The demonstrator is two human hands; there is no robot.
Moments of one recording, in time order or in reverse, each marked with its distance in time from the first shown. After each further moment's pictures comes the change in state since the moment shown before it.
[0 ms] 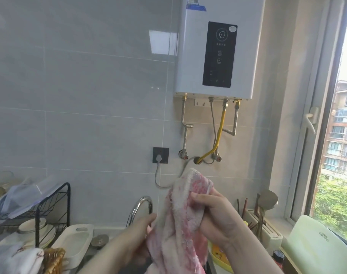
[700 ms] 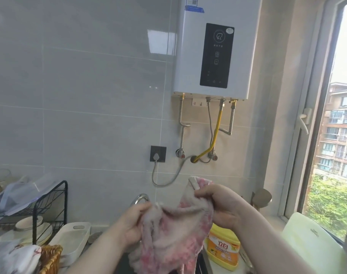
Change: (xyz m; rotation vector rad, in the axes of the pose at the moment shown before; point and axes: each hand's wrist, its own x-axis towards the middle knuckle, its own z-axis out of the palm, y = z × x) left_hand 0.031 0.018 -0.007 -0.493 -0.159 0.085; right_hand 0.015 -0.027 -0.027 -0.259 0.222 0.288
